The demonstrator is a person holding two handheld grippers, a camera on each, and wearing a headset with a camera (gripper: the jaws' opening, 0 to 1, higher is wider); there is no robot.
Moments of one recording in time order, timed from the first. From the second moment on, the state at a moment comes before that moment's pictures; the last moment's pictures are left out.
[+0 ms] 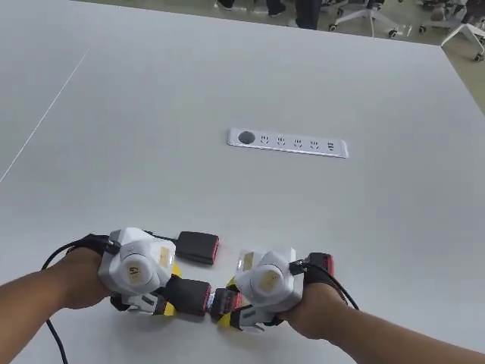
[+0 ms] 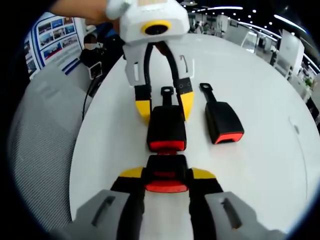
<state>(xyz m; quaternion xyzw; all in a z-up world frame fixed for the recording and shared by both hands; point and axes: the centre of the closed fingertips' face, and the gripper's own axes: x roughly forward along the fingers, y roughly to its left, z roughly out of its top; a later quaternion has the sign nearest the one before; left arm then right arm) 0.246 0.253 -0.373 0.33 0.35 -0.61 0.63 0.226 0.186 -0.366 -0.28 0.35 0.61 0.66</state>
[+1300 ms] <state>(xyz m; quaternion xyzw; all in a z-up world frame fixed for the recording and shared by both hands) 0.240 0.249 -0.373 0.31 0.33 -0.62 0.65 0.226 0.182 -0.364 -0.23 0.30 0.60 0.70</state>
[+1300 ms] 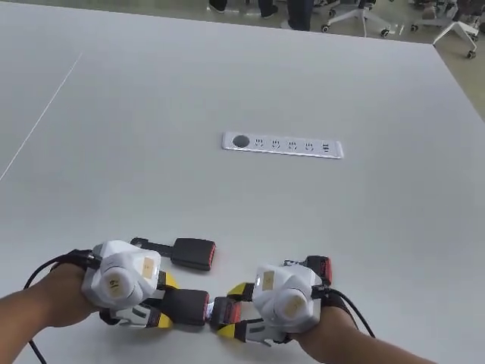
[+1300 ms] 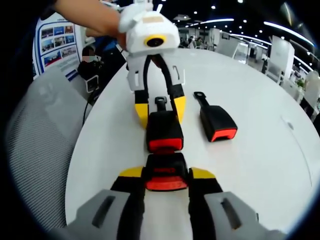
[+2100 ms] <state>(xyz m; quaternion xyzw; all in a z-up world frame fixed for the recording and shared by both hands) 0.238 0.247 -0.372 0.33 0.35 -0.60 0.64 0.228 0.184 -0.361 -0.23 0.32 0.59 0.71</state>
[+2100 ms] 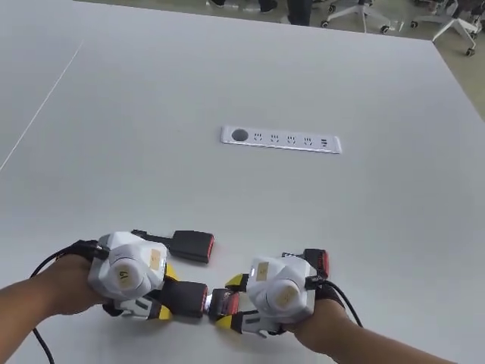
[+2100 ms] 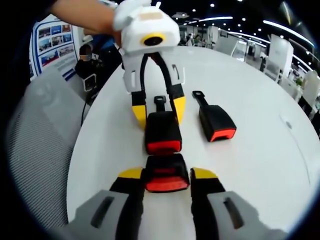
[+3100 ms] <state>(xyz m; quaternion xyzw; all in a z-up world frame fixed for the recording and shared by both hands) 0.276 0.265 -0.311 0.30 0.31 -0.52 0.74 0.247 0.105 -0.319 -0.20 0.30 0.53 0.77</state>
